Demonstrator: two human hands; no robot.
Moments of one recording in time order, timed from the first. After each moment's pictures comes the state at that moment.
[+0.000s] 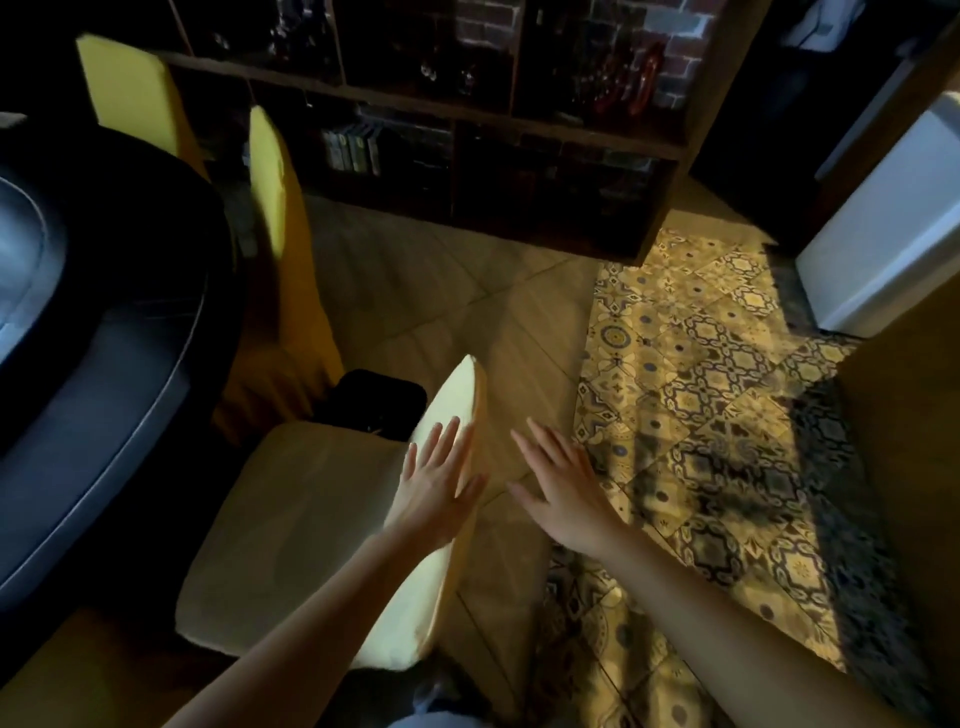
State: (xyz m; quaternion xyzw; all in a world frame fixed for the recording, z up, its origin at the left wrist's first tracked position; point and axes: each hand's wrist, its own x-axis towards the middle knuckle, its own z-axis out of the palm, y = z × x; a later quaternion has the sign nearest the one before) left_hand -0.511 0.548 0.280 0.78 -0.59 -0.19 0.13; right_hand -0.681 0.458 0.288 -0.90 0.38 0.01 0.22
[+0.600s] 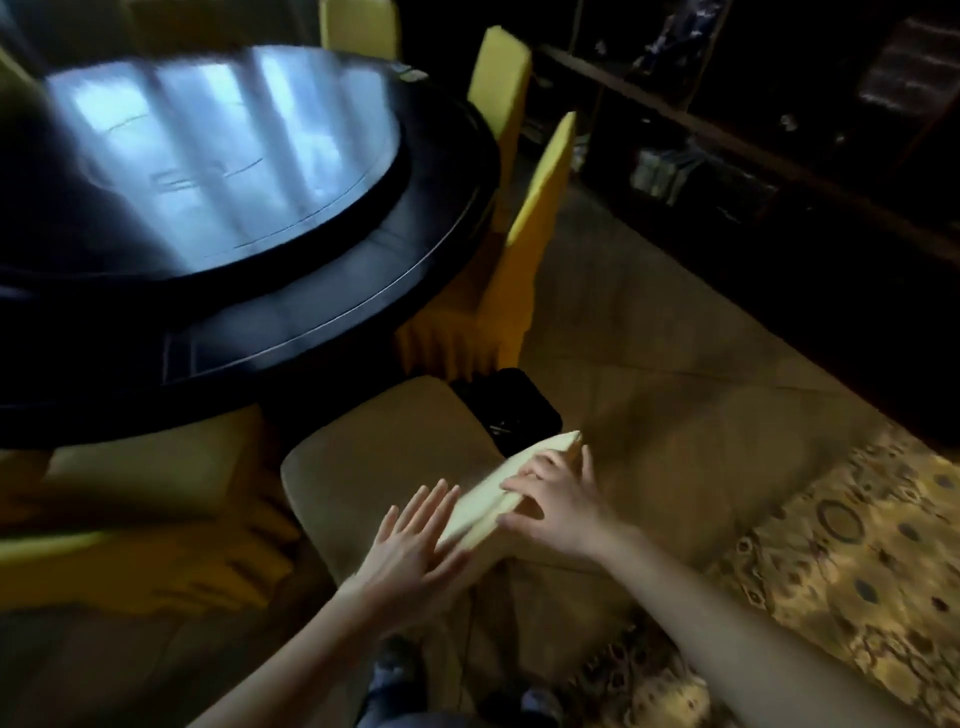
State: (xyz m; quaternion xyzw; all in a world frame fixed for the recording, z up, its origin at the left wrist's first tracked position) left_hand -0.550 0.570 0.264 0.91 -0.31 -0.21 0.17; right_hand -0.574 0.333 0.280 -0.98 -0.03 0.14 0.16
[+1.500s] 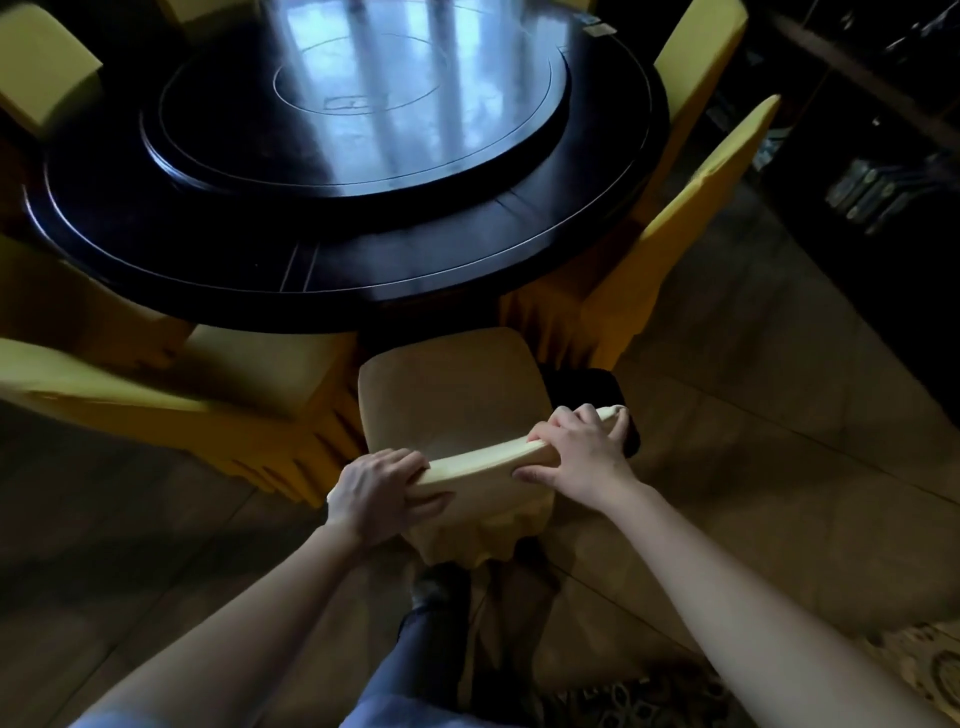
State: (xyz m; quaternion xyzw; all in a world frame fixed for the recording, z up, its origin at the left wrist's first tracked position) left_hand -0.525 0.602 0.259 0.97 -0.19 0.07 0.11; right_hand -0.483 0.334 0.283 -0.98 -0.14 0.12 0.08
